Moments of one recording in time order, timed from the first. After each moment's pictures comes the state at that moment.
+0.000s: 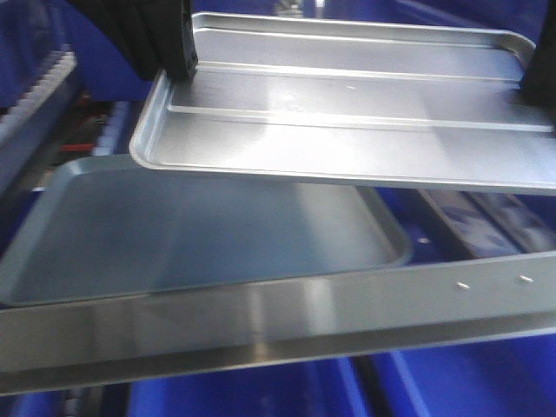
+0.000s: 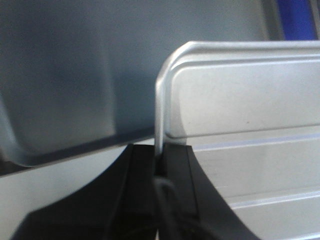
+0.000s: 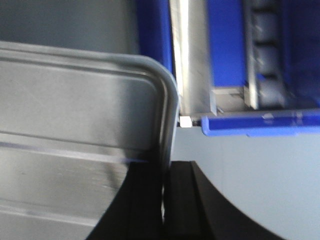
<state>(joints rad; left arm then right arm) -0.88 1.51 -1.42 0.26 1.09 -0.76 0.42 1.21 -1.05 -0.10 0.95 0.45</state>
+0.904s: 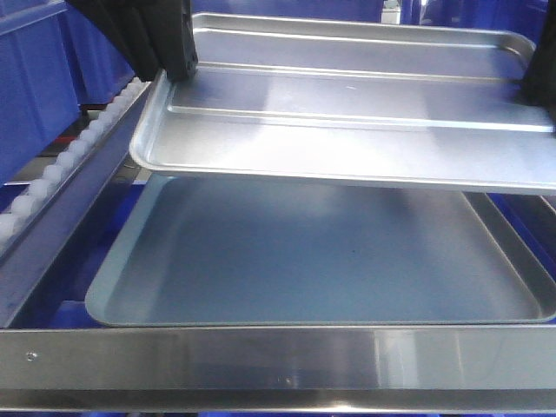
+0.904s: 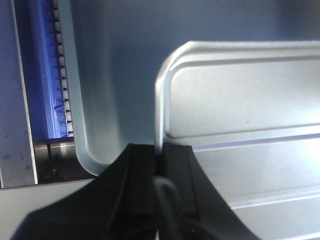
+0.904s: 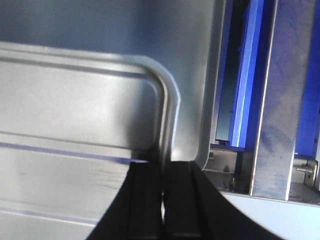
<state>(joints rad) -0.88 1.51 -1.42 0.26 1.09 -0.76 0.42 1.21 -1.05 -0.10 0.95 0.45</state>
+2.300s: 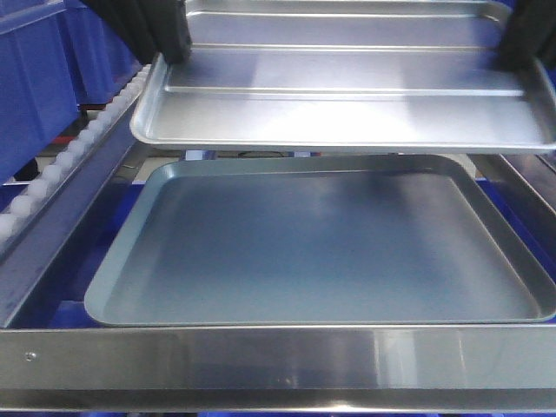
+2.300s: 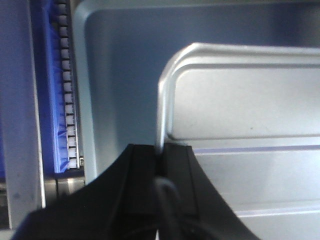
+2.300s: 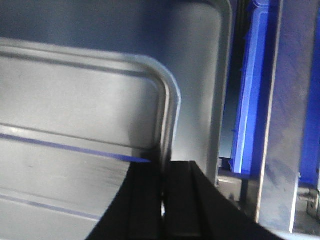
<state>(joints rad) -0.79 1.53 -1.42 0.29 0.99 -0.74 0.42 1.30 -1.17 -0.11 0.95 0.44</state>
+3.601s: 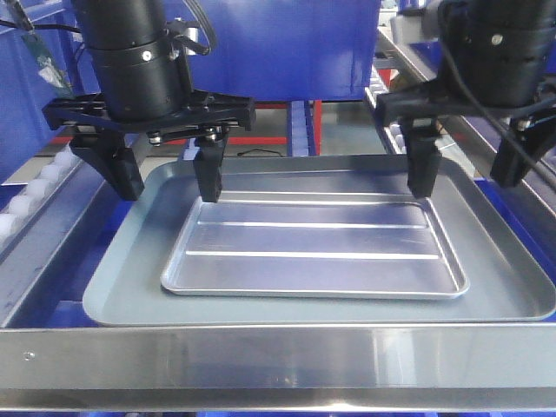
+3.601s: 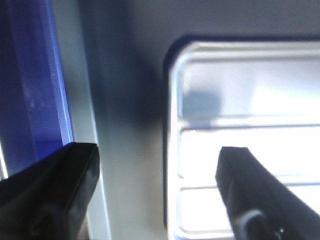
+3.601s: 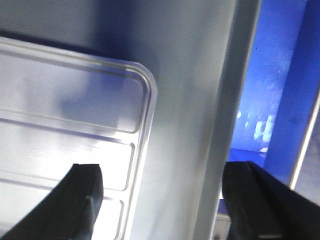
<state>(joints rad) -0.62 1.83 -1.42 0.13 0.88 -0.49 0.37 1.67 -1.22 -0.17 0.86 0.41</state>
